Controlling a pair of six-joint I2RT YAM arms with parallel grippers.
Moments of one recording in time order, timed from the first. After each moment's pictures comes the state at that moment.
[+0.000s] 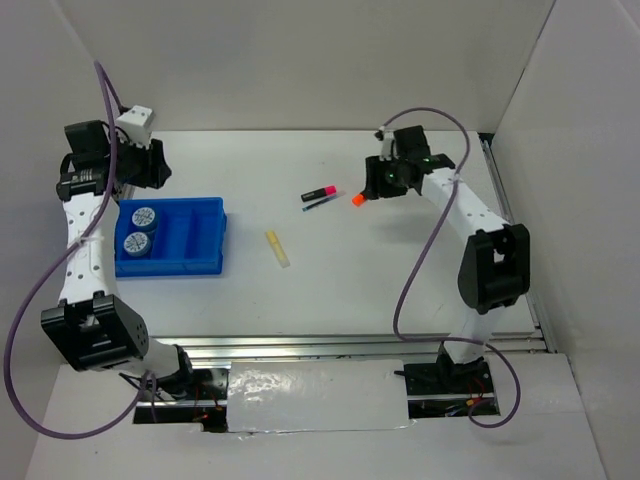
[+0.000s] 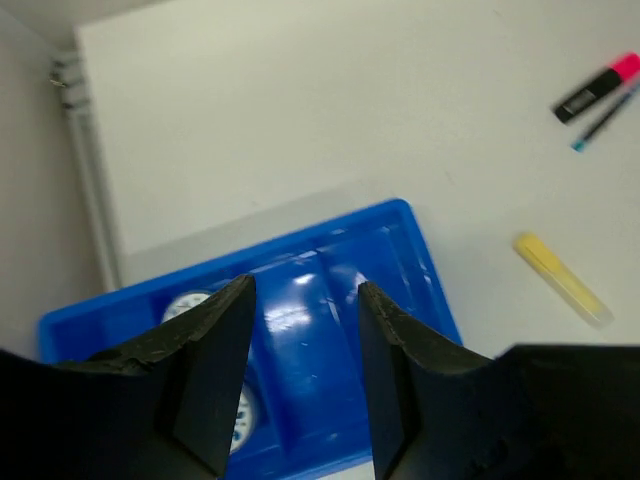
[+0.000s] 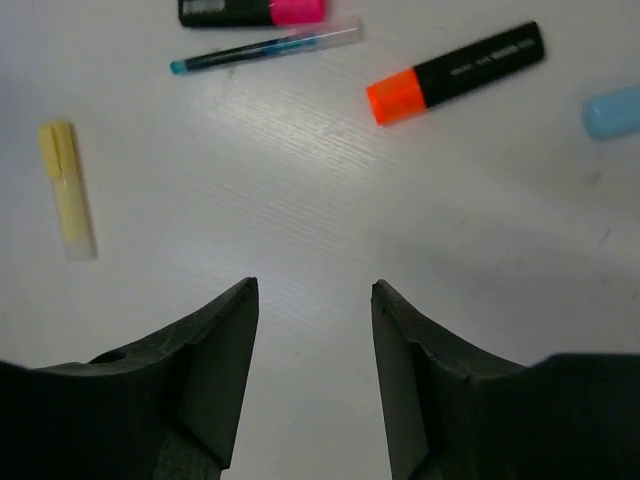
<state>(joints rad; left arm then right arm) 0.30 1.43 1.51 -0.63 0.43 0.33 0.22 1.75 1.50 -0.59 -0.24 0.11</state>
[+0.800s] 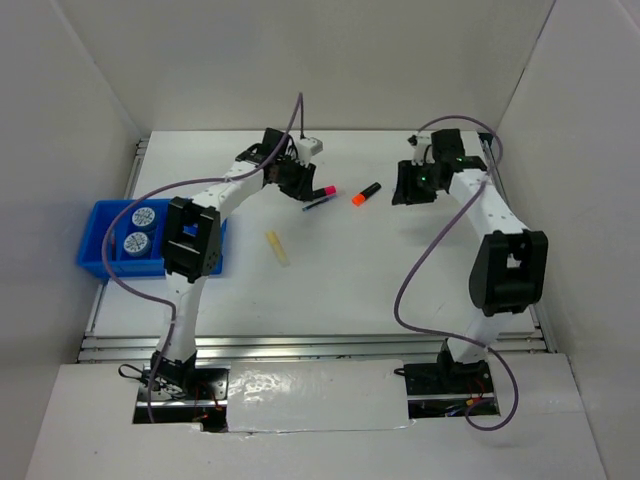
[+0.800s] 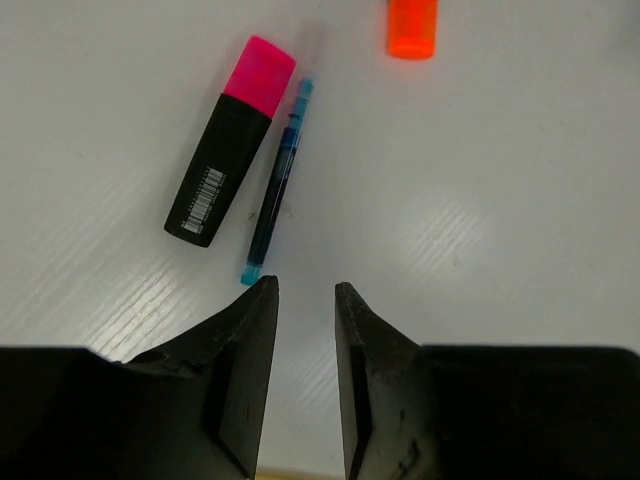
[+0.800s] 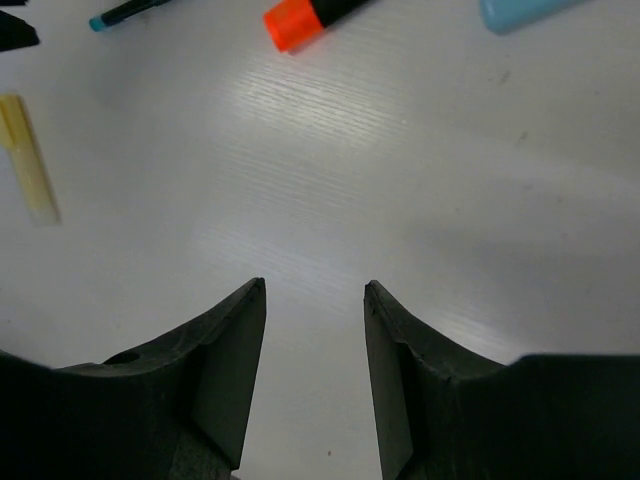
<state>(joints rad) -0.35 2.21 1.91 -0.52 0.48 0.12 0.09 1.77 1.49 -0.69 -0.36 0.00</state>
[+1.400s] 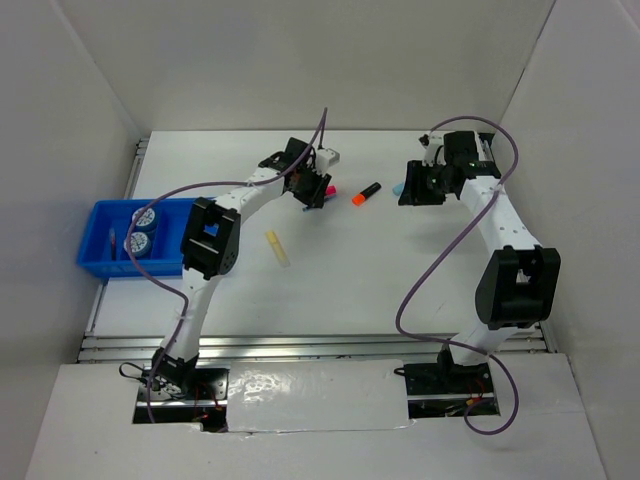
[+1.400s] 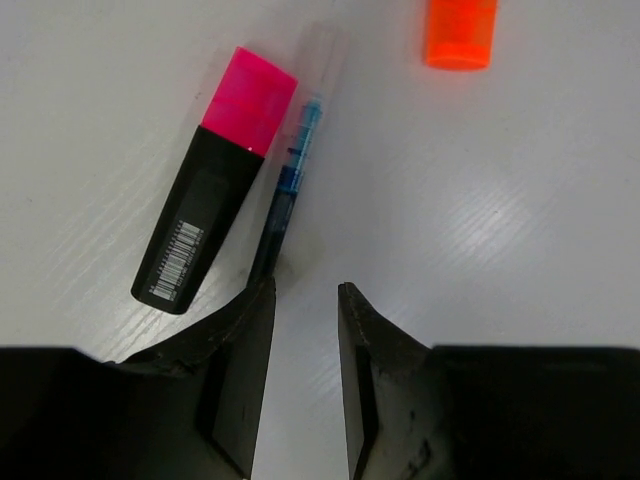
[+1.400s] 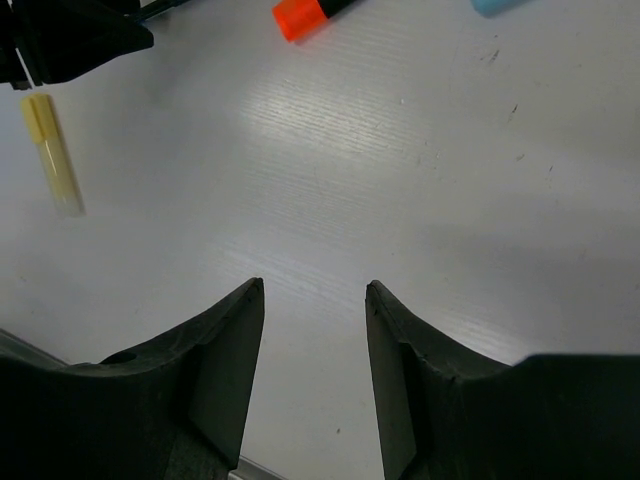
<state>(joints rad) -0.44 2.38 2.03 -0.53 0.31 0.13 0.01 1.63 1.42 -0.71 -0.38 0.02</state>
